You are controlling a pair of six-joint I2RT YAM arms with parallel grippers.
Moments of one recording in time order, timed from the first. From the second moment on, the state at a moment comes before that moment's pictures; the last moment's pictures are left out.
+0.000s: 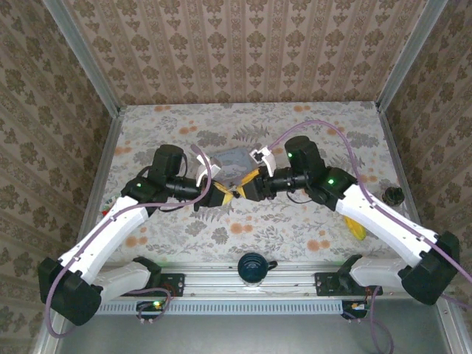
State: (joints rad) left arm -0.55 1.08 0.93 -0.52 1.01 0.03; right arm 0.67 1.23 1.09 -0.37 -0.66 0.21
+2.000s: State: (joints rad) left arm -0.40 0.82 0.70 -0.15 0.66 -0.48; right arm 0.56 1.01 0.75 -0.09 -0.42 0.54
